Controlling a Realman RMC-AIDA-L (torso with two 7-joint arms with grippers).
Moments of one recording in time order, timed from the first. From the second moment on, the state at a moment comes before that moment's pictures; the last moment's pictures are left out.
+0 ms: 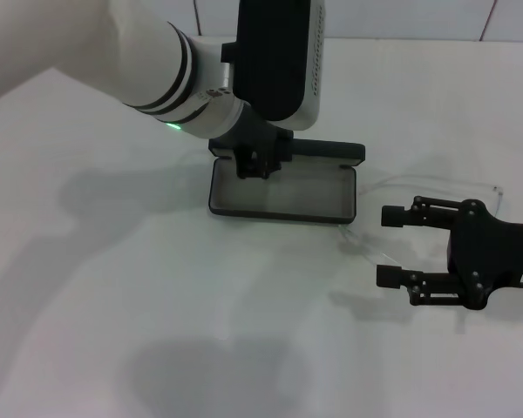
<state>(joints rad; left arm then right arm) -0.74 -2.09 1.69 1.31 2.56 1.20 -1.92 0.39 2.02 -1.06 -0.63 -1.59 -1.70 1.16</state>
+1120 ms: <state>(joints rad) -0.61 -2.09 1.62 1.49 2.35 1.14 -1.89 0.40 2.02 -1.05 -0.62 -1.58 -1.70 1.13</state>
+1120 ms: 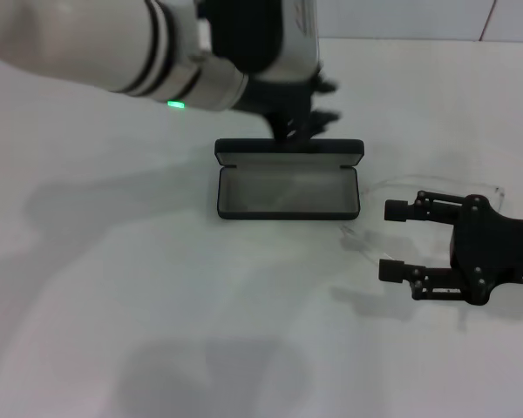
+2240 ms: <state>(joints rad) -0.22 -2.07 1.06 1.26 1.52 1.49 -1.88 0.40 2.01 -1.01 -0.64 -1.57 -1.69 1.19</state>
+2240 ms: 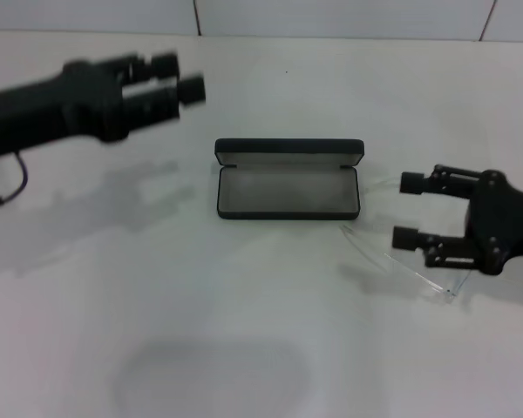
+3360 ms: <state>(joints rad) -0.15 -2.09 1.07 1.09 1.48 1.58 -1.57 0.92 1.90 -1.14 -1.44 -2.48 -2.05 1.88</state>
